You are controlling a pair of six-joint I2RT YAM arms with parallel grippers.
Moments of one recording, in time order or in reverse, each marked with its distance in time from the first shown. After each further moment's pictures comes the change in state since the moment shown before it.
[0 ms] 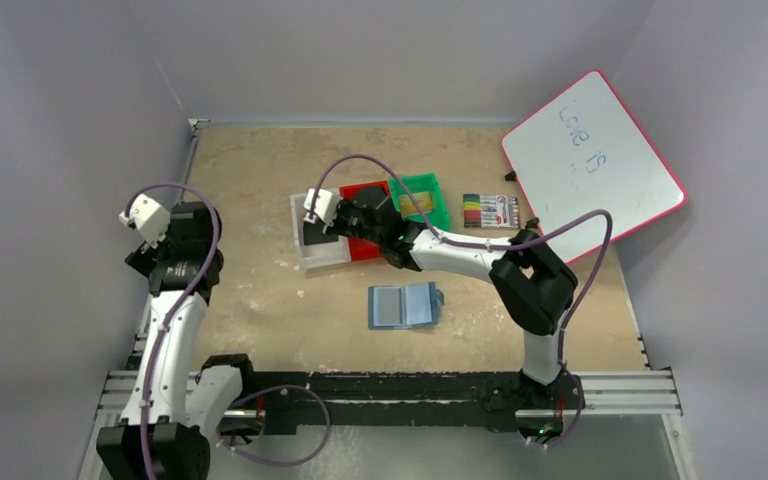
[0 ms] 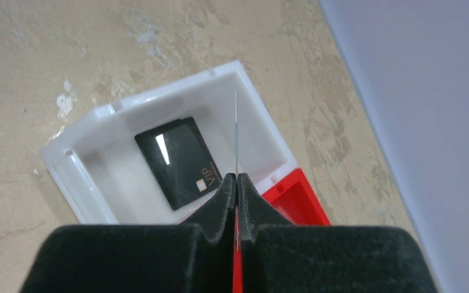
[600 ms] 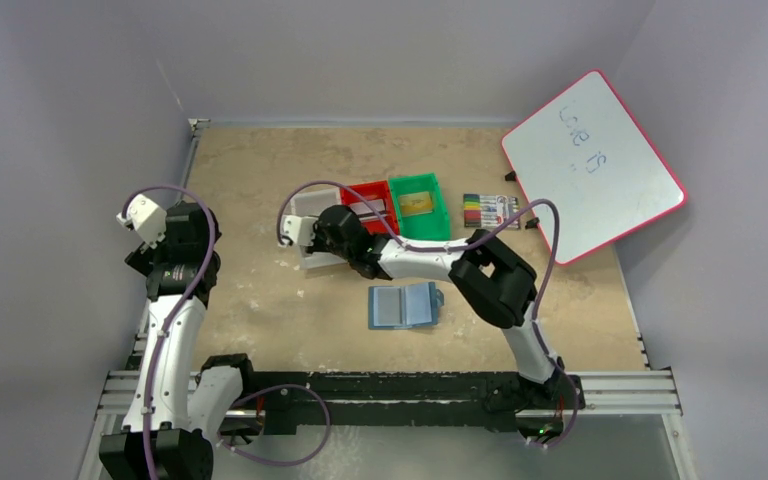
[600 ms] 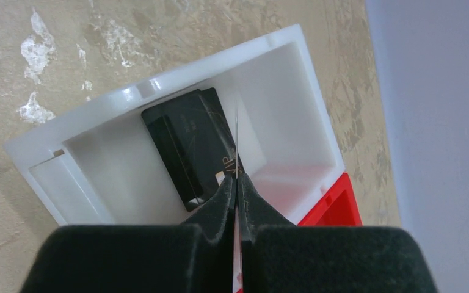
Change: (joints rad) left arm 0.084 -0.005 0.000 0.019 0.121 0.008; right arm 0.089 0.205 0.163 -0.099 0.203 -0.134
